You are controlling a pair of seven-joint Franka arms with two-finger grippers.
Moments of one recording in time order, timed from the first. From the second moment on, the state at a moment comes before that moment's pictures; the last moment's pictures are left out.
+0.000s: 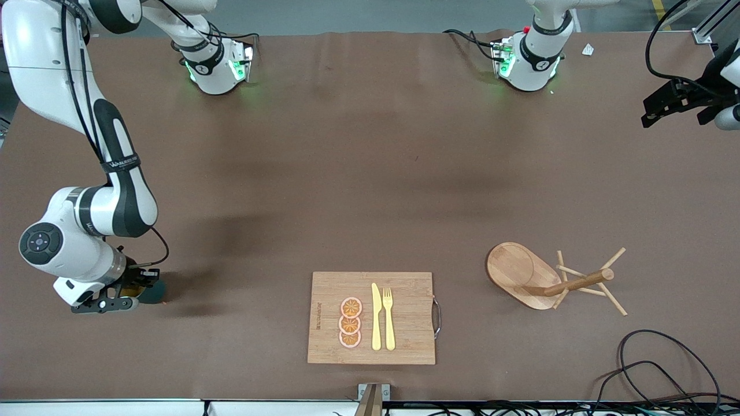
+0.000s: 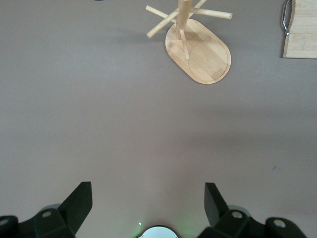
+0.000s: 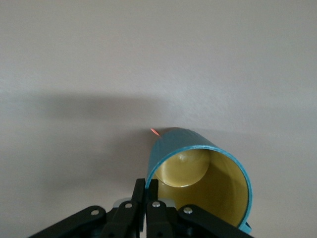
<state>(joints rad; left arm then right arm) 0.00 -0.09 -0.05 -1.59 0.03 1.46 -0.06 -0.04 0.67 0.00 -1.52 -0.09 2.25 -0.09</state>
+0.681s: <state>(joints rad) 0.00 -0.09 -0.06 -1.58 0.03 1.46 -0.06 0.32 0.67 0.02 -1.22 0.08 1.91 0.28</state>
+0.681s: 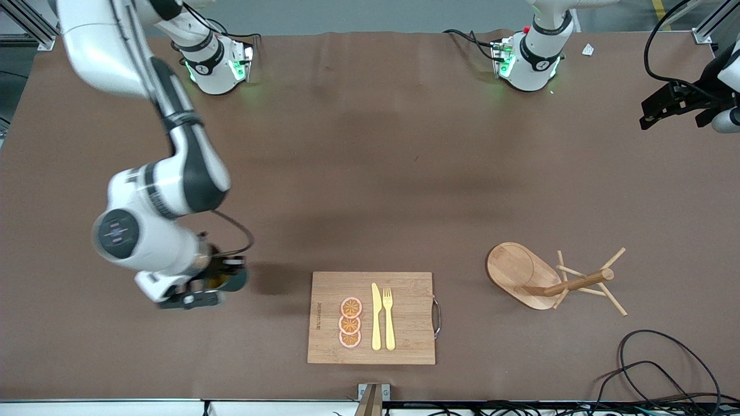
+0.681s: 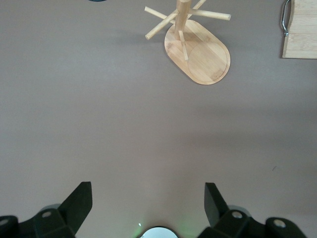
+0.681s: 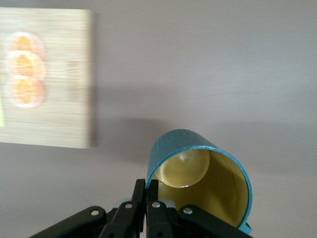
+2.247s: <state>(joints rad) -0.05 0.03 -0.06 -1.52 0.00 1.46 -0.06 0.84 0.97 -0.01 -0.97 0.08 2.18 1.09</state>
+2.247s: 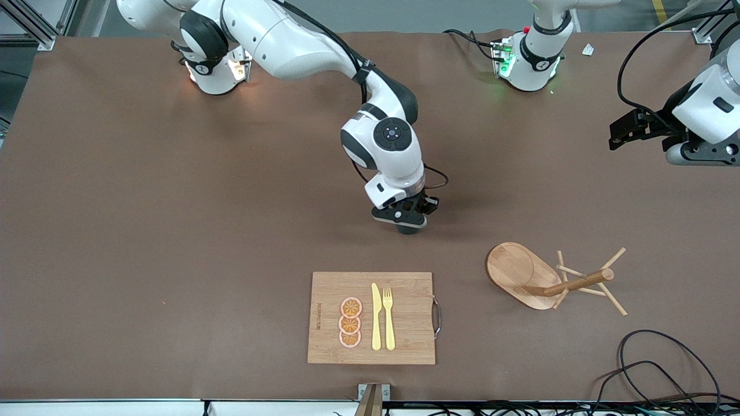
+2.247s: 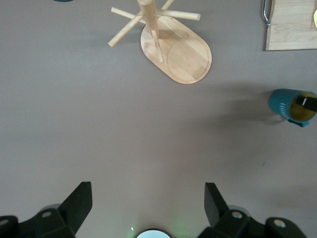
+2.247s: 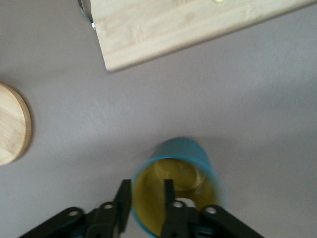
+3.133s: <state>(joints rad) -0.06 0.04 -0.38 -1.60 0.08 1.66 -0.47 0.34 0.72 -0.03 -0.93 0.07 1.88 0.27</state>
